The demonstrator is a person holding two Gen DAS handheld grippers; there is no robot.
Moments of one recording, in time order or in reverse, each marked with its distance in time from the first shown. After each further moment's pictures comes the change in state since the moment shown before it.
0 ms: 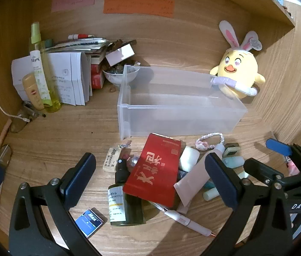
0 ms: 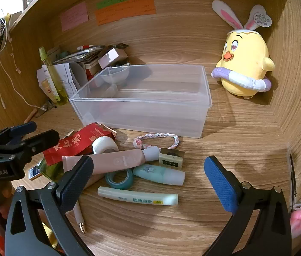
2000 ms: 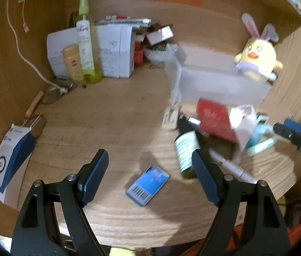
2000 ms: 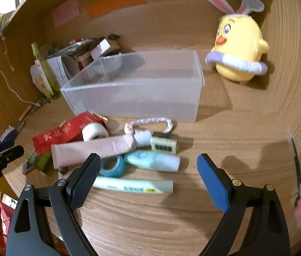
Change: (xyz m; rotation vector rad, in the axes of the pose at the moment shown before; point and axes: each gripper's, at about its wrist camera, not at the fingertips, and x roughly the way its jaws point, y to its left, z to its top) left arm -0.025 0.071 -0.055 -0.012 0.071 0.111; right arm 0.013 -0.014 -0.021 0.041 0.049 -0.013
